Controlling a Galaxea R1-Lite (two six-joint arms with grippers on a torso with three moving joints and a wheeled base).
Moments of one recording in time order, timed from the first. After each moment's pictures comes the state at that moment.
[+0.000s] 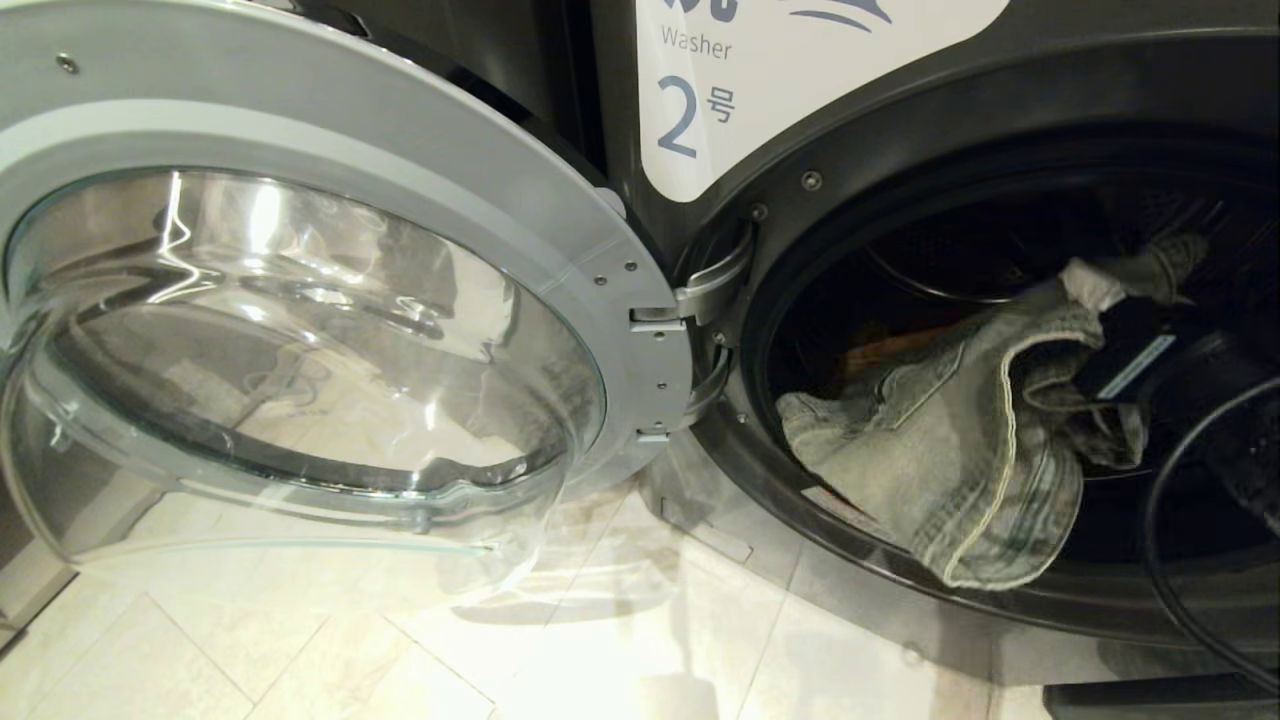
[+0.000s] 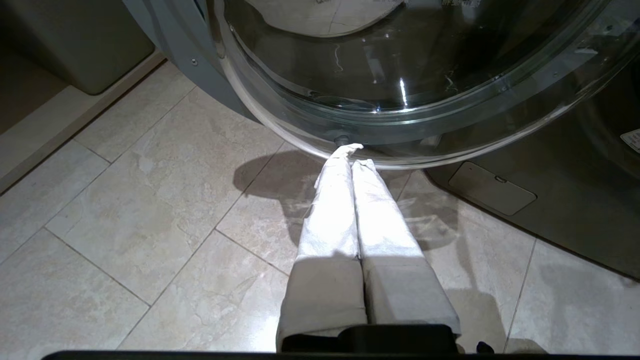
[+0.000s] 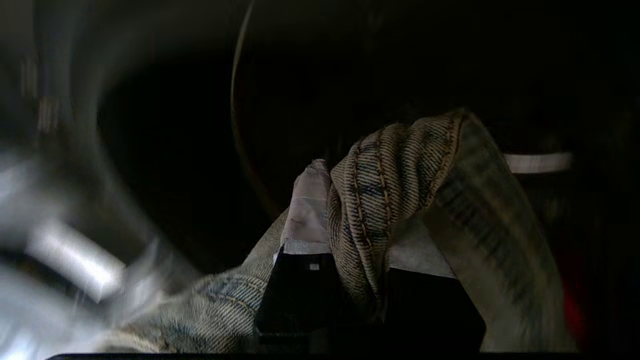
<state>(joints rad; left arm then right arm) 0.00 0.00 0.00 -0.11 0.01 -0.02 0.47 1.34 -0.53 -1.17 -0.39 -0.01</state>
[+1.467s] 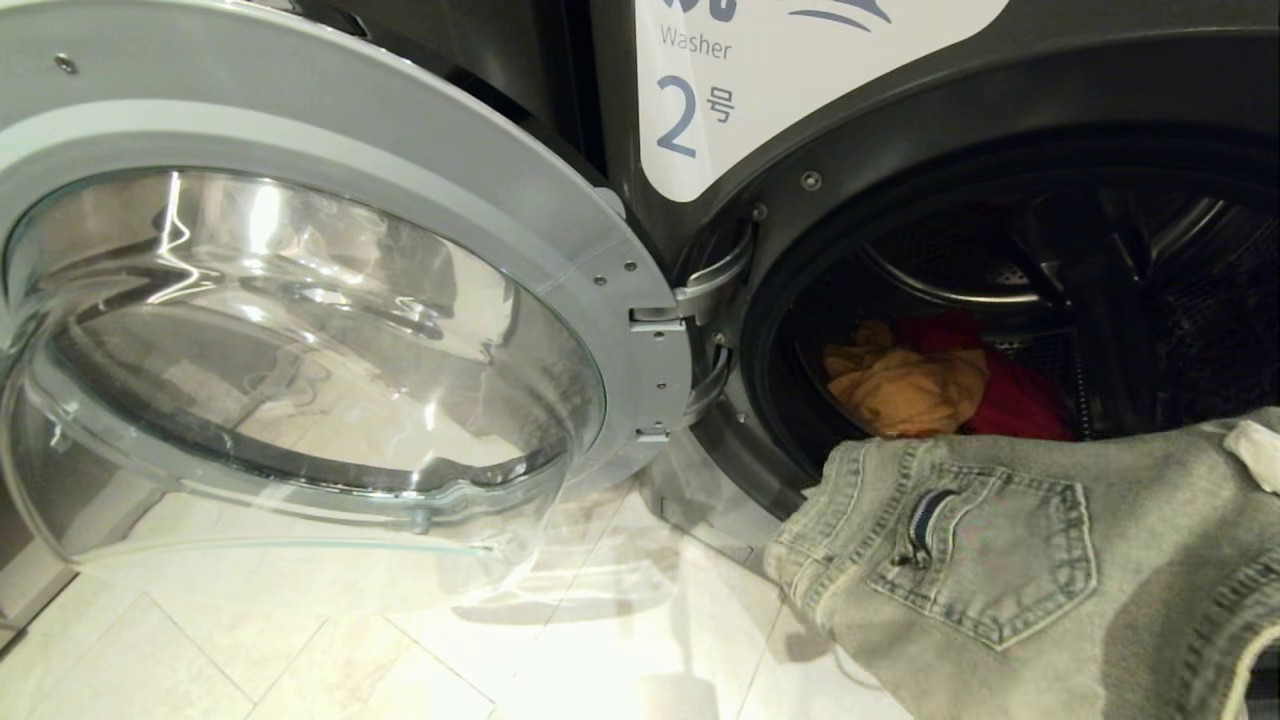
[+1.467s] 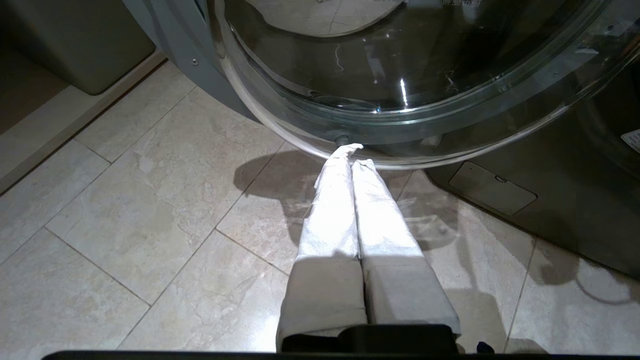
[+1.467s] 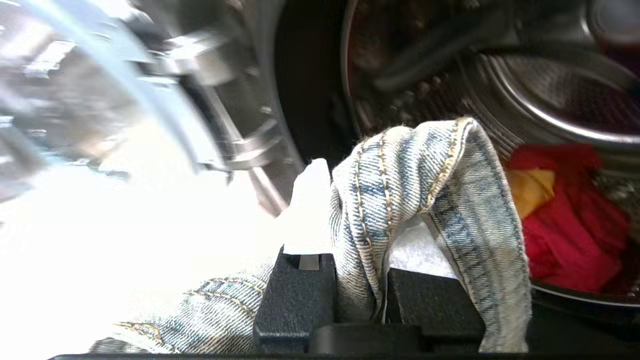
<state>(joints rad) 0.00 0.00 0.00 -0.11 0.01 -0.02 0.69 0.76 -0.38 -0.62 -0.29 -0.04</state>
